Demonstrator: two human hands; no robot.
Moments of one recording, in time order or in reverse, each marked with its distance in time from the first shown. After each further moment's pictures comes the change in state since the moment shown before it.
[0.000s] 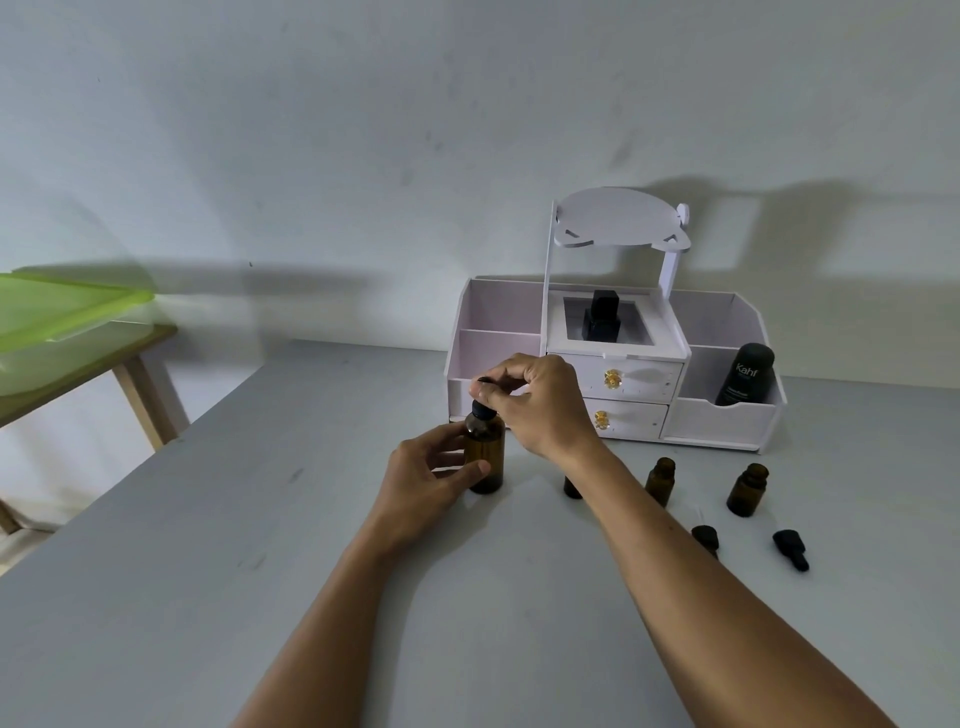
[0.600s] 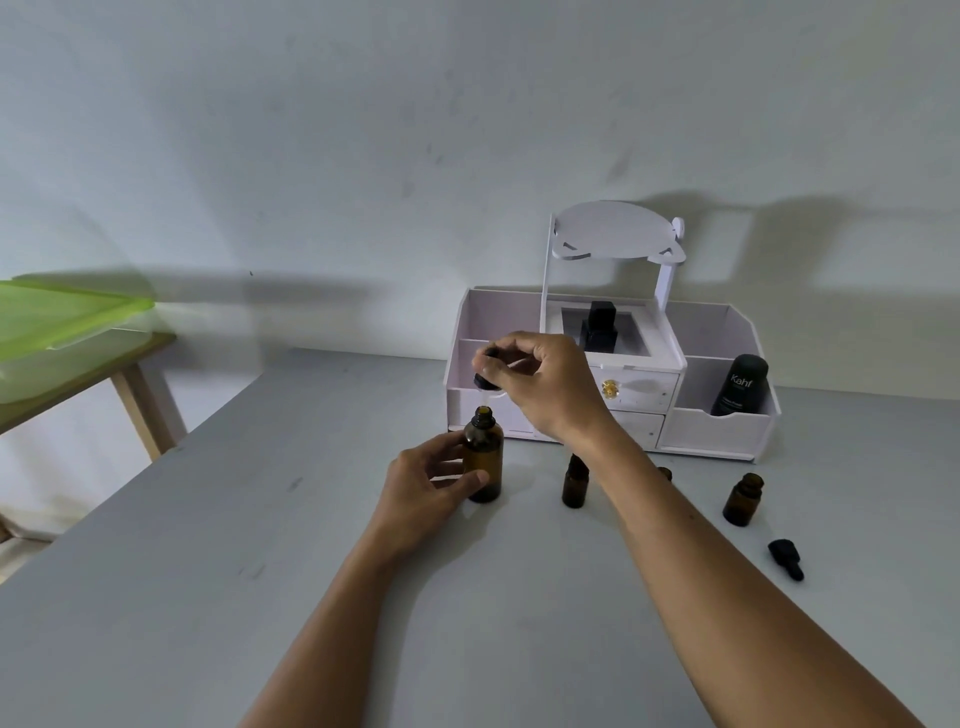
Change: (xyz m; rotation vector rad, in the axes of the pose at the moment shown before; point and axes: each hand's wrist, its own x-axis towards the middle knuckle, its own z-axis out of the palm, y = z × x) left_hand -0.002 0.002 0.001 -0.002 0.023 -0.019; right_hand 0.012 -0.022 -0.020 0.098 -0.026 -0.035
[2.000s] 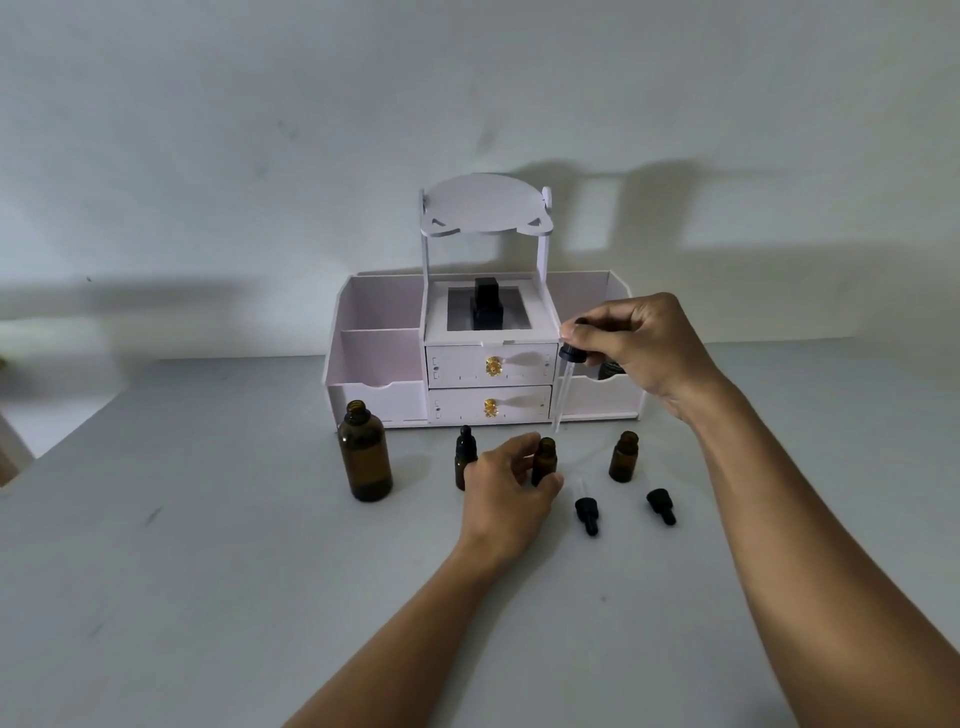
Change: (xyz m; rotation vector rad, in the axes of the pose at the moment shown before) left_hand -0.015 0.059 0.174 0.020 -0.134 -0.041; right_hand -0.042 0.033 -0.175 -0.006 0.197 0.200
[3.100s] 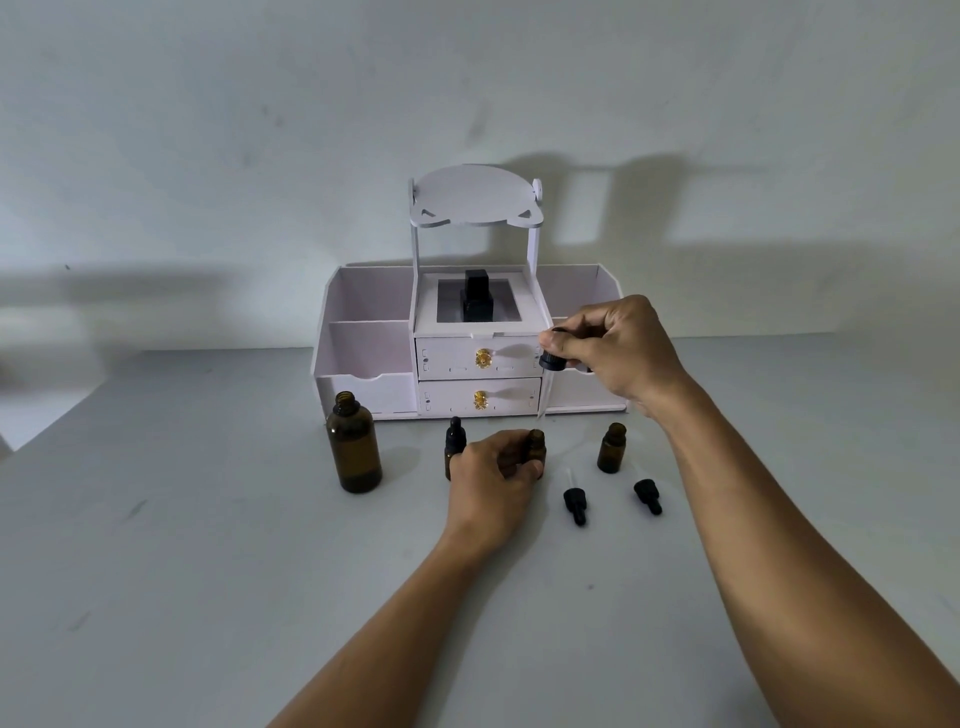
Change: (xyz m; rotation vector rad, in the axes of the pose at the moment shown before) left_hand 0.002 -0.003 -0.001 -0.035 -0.004 0.018; right_hand -0.002 0.009 0.010 -0.126 0.009 -0.035
